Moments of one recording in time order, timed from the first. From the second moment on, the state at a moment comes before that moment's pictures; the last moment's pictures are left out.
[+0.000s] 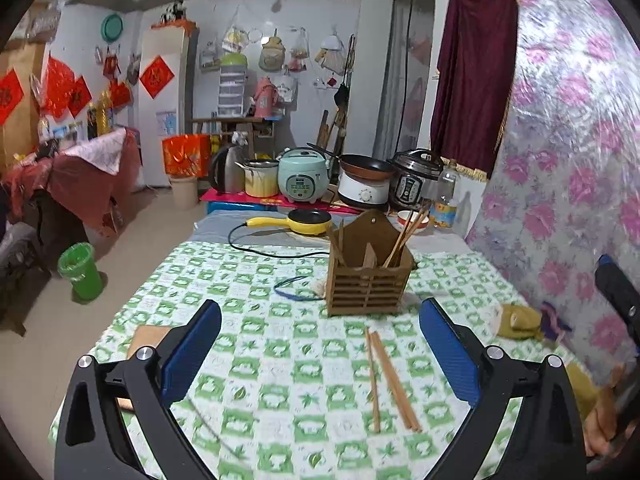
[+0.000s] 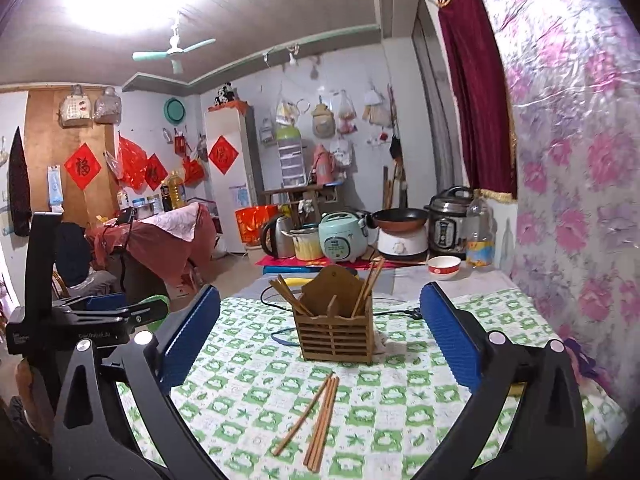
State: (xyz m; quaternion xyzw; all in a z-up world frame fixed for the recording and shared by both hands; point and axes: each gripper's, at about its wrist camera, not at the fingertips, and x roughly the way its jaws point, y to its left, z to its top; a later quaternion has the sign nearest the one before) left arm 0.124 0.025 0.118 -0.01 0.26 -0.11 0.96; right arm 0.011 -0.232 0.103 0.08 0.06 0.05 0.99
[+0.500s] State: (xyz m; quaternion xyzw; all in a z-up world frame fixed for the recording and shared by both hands) left arm 0.113 -0.011 -0.013 0.08 0.36 -0.10 0.92; right arm 0.023 -0.252 -0.004 0.08 0.18 0.01 0.98
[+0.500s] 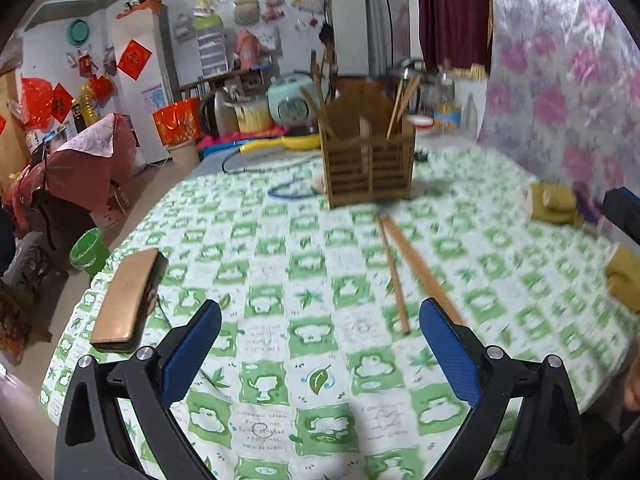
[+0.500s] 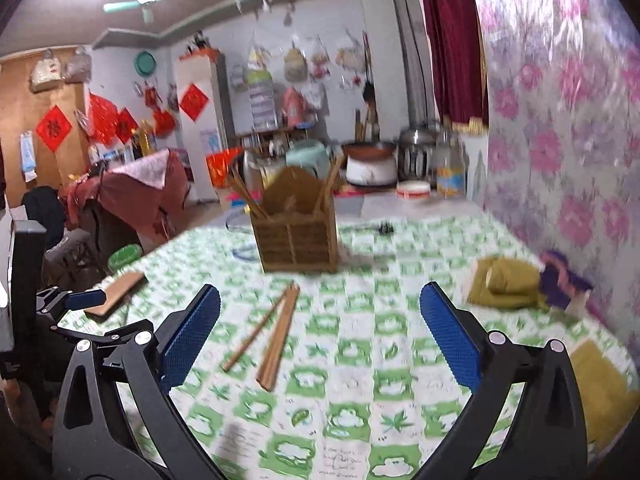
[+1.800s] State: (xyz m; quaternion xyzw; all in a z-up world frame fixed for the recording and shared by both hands) left arm 0.174 -0.030 -0.090 0.10 0.47 -0.20 0.86; right arm 0.129 -0.196 -0.110 -0.12 0.43 0.08 0.89
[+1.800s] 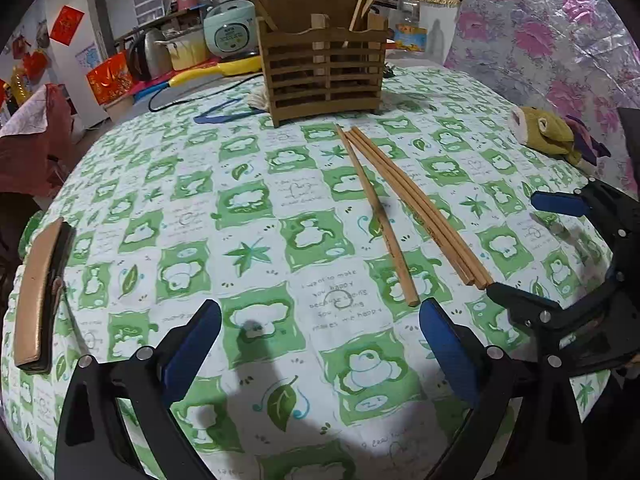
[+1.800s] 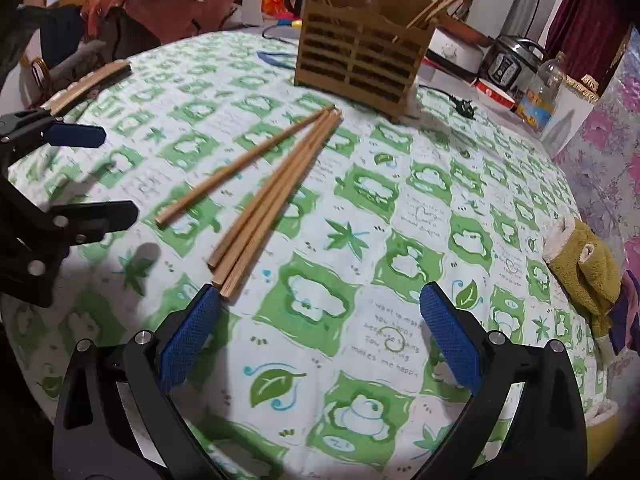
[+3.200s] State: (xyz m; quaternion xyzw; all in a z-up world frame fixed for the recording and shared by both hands) left arm 0.190 -0.055 -0.105 0.13 0.49 -0.19 0.84; right arm 0.136 -0.274 -0.105 0.07 0.40 0.04 0.91
